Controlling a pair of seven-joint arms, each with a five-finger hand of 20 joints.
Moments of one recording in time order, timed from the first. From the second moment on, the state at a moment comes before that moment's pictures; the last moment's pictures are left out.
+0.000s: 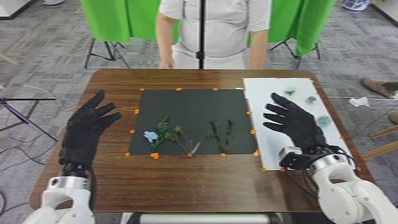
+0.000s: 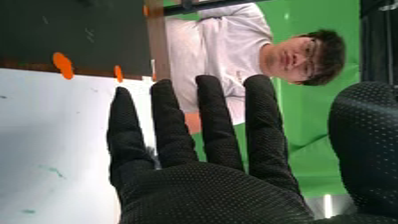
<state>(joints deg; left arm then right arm) 123.8 -51.3 -87.9 -123.4 41.2 20.3 23.0 -111.7 -56.0 88.4 -112.8 -52.0 2.9 -0.9</state>
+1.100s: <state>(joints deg) 123.9 -51.7 -88.4 -123.6 41.2 20.4 22.0 -111.1 -57.3 88.3 -112.6 -51.4 3.9 -1.5</state>
